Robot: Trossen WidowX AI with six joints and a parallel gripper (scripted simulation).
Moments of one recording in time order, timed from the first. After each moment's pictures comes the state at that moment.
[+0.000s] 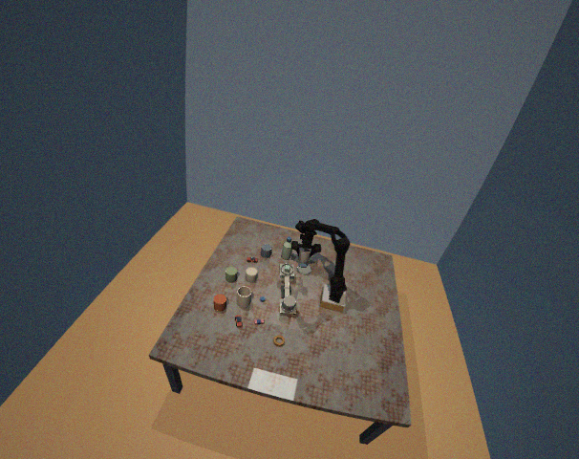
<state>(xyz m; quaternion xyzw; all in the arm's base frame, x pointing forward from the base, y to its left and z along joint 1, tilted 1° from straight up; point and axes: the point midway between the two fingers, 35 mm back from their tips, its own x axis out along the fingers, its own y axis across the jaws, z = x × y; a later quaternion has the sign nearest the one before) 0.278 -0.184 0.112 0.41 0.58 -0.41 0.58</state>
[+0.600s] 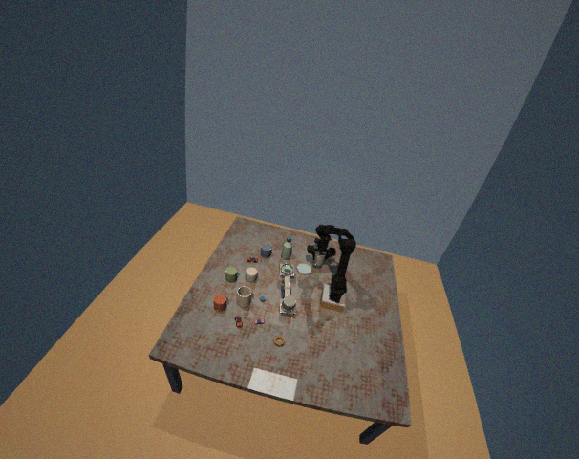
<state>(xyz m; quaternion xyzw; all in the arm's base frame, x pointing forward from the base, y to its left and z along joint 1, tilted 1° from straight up) 0.184 -0.252 0.073 0.39 0.58 -0.40 0.59</state>
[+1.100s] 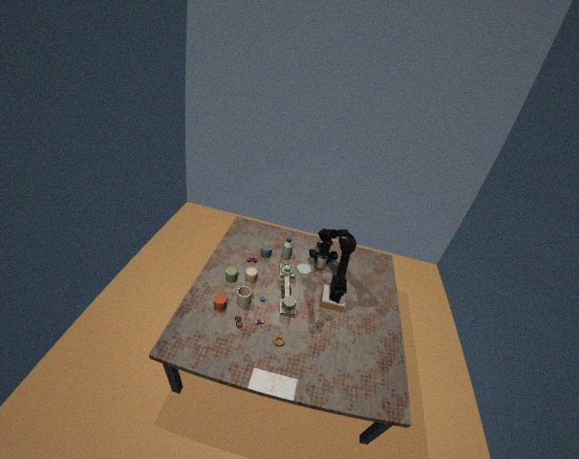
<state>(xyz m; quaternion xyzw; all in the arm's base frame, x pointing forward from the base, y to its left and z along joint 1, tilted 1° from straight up) 0.165 -0.262 0.043 0.38 0.58 -0.40 0.60</state>
